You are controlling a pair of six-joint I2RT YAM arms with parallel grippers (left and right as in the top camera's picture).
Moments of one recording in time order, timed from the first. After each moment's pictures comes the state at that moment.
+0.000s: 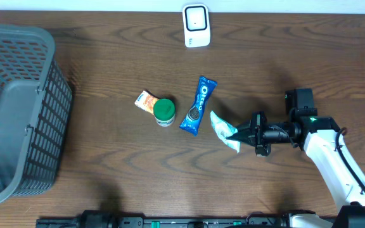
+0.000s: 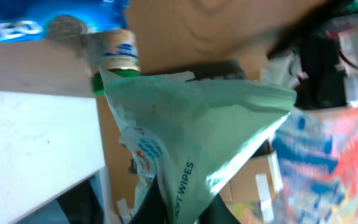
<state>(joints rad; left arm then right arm) -0.06 0.04 1.18 -0.26 -0.08 -0.07 0.05 1.38 0.82 -0.73 -1.11 2.01</state>
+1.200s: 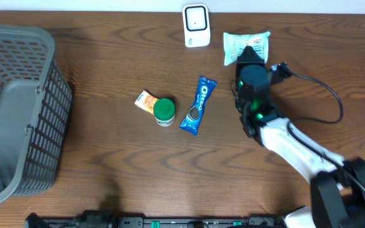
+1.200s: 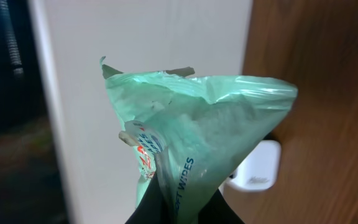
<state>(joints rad) -0.06 0.01 0.99 -0.26 -0.05 -0.12 0.42 1.61 0.88 0.48 0.50 1.61</state>
